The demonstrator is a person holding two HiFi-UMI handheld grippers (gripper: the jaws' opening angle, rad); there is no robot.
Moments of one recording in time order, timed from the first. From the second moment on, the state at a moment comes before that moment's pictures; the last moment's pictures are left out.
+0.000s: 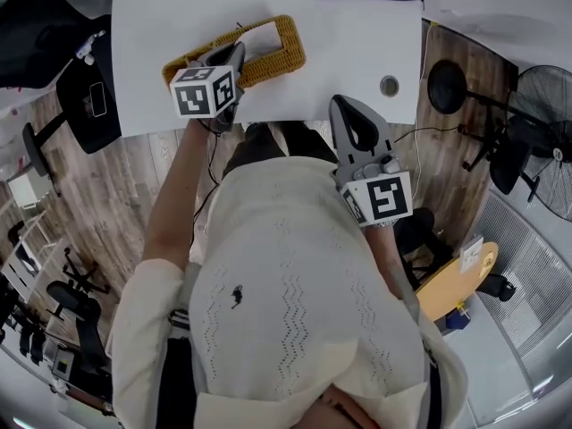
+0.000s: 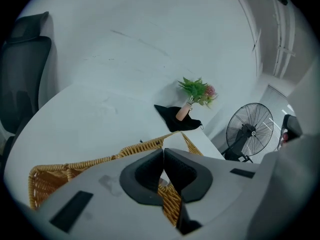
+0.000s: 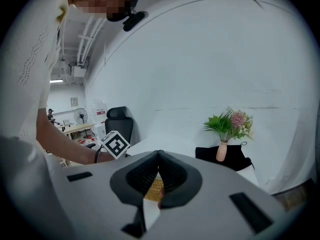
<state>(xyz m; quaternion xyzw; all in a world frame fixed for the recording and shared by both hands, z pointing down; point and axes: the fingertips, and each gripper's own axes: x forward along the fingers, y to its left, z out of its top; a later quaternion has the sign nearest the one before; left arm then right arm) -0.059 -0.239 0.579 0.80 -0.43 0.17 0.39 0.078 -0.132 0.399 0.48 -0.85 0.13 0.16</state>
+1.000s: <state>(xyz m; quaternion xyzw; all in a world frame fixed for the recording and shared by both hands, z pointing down) -0.043 -0.215 0.578 0.82 -0.41 0.21 0.34 0.083 -0.125 0.399 0.46 -0.87 0.12 0.16</state>
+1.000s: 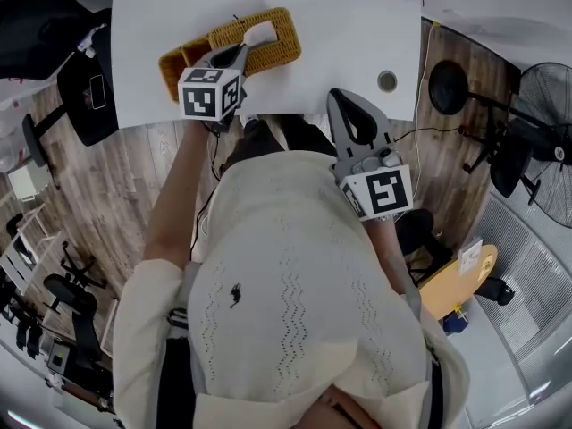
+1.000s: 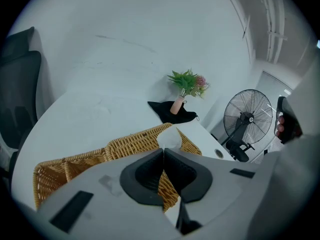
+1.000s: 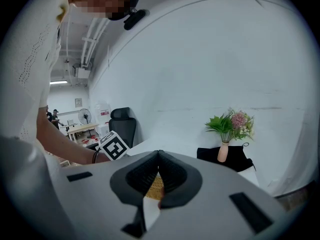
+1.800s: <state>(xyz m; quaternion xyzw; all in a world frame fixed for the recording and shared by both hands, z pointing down) -0.044 -0.206 0.568 0.82 -0.42 0.20 0.34 0.083 -0.112 0.396 0.46 -0.87 0.12 0.15</state>
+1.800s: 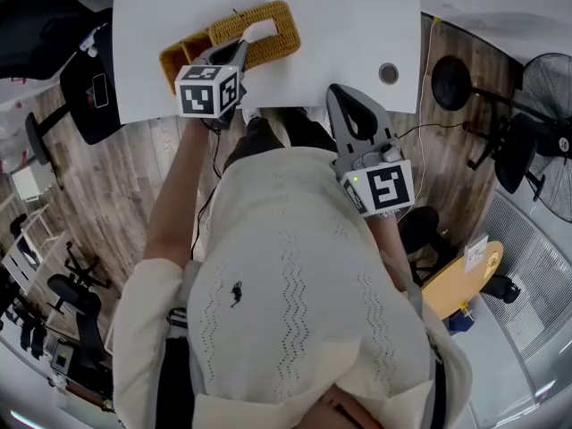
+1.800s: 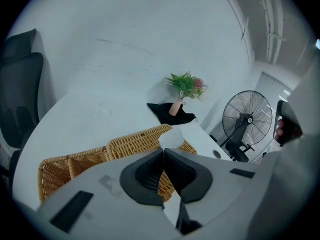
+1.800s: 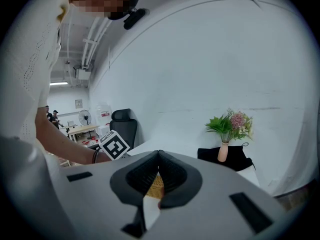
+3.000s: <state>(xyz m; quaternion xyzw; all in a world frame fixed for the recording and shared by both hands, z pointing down) -0.045 -0.196 0.559 0.82 -0.41 0.20 0.34 0.078 -0.104 0.394 0.46 -0.87 0.12 0.14</state>
